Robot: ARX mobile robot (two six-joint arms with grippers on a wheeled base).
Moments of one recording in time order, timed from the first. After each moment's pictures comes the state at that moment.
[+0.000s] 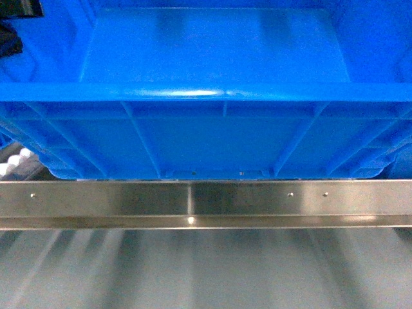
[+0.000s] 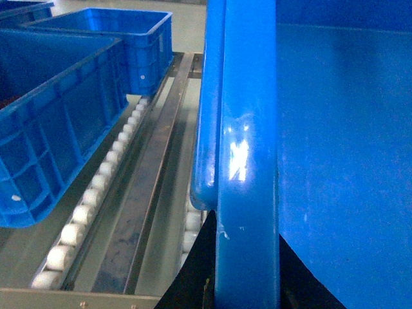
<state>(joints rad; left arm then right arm) -0.21 1.33 0.73 0.40 -0.24 -0.10 0.16 1.37 0.78 0.35 0.12 0.13</state>
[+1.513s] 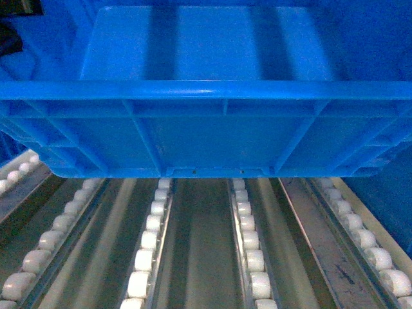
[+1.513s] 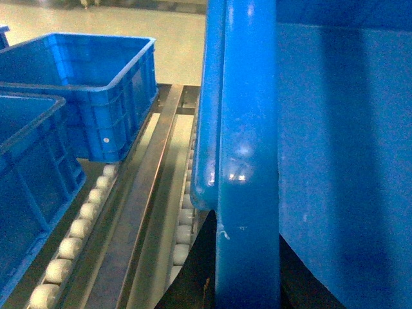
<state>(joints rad) -0.21 1.33 0.73 0.40 -0.24 -0.10 0.16 1.37 0.78 0.35 0.12 0.13</state>
